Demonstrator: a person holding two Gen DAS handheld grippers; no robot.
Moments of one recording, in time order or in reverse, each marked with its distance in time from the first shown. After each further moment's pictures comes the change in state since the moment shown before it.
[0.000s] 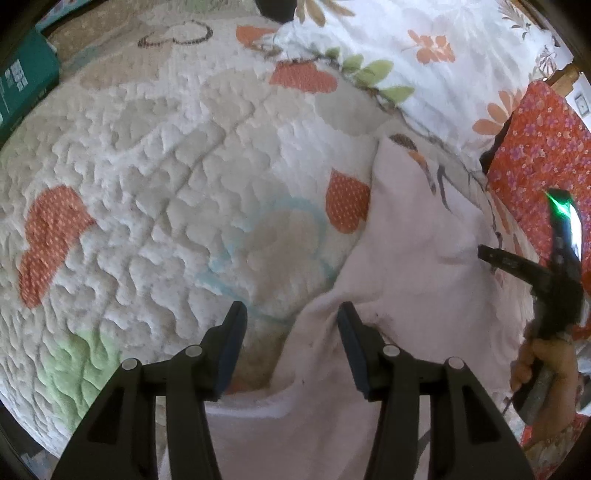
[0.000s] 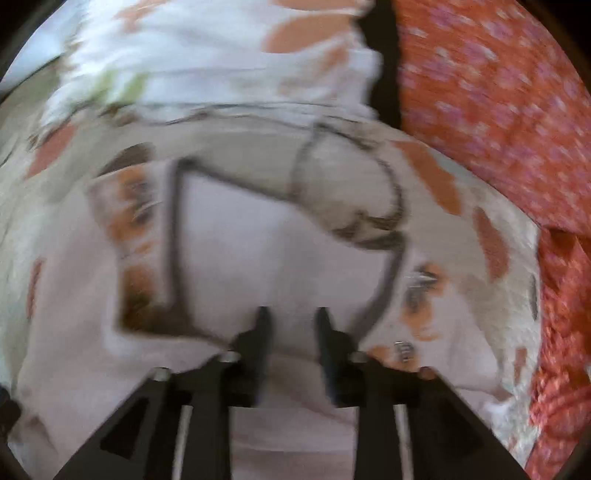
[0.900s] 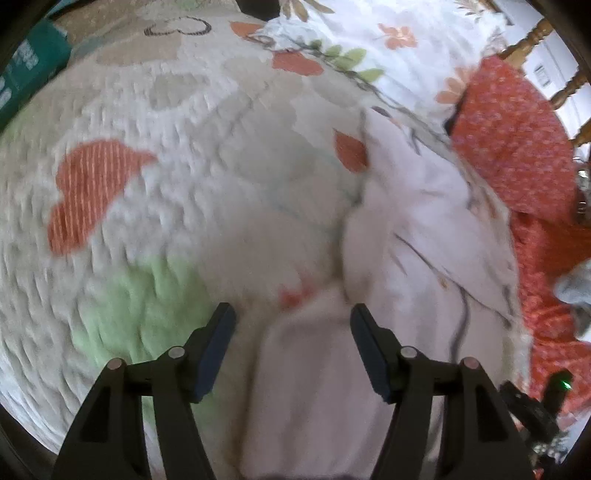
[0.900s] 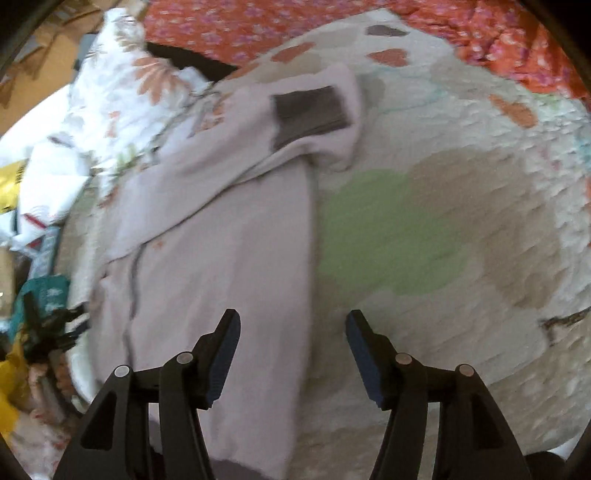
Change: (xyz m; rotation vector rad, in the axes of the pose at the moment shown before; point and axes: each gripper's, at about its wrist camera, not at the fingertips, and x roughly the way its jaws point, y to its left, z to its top) left arm -0.032 0.063 -0.053 0.116 0.026 -0.157; right arm -0.084 -0.168 -0.333 0.527 -0.047 0.554
